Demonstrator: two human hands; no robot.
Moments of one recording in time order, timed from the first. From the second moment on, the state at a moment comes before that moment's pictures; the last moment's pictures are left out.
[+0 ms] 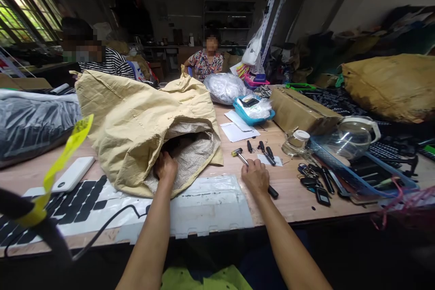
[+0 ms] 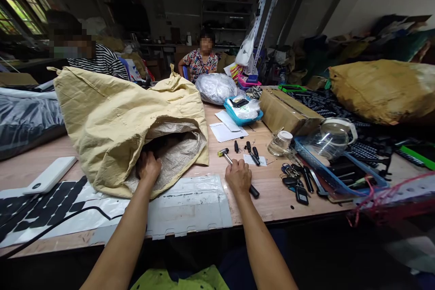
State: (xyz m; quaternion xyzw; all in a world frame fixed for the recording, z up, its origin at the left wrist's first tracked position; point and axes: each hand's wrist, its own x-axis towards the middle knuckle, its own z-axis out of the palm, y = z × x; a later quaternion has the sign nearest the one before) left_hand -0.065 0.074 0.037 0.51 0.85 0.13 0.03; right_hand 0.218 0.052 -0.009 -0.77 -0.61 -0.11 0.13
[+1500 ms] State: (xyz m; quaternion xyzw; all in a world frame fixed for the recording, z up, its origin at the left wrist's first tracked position) left_hand 0.003 0.012 -0.018 0.75 0.53 0.29 0.27; right_hand 0.225 0.055 -0.020 -0.76 -0.62 -0.13 0.16
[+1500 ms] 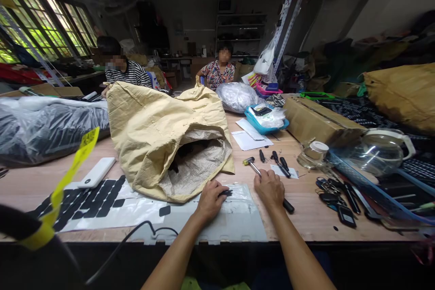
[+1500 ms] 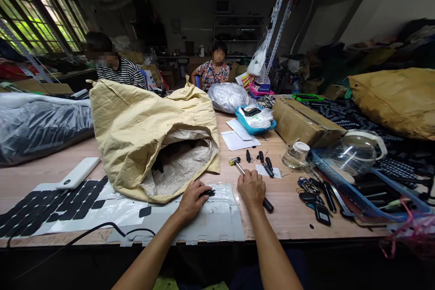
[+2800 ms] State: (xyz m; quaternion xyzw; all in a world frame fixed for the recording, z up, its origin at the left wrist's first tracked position) left_hand 0.010 0.009 -0.017 0.72 0.55 0.29 0.31; right_hand 0.233 0.052 -0.024 -0.75 -0.62 -0.16 0.17
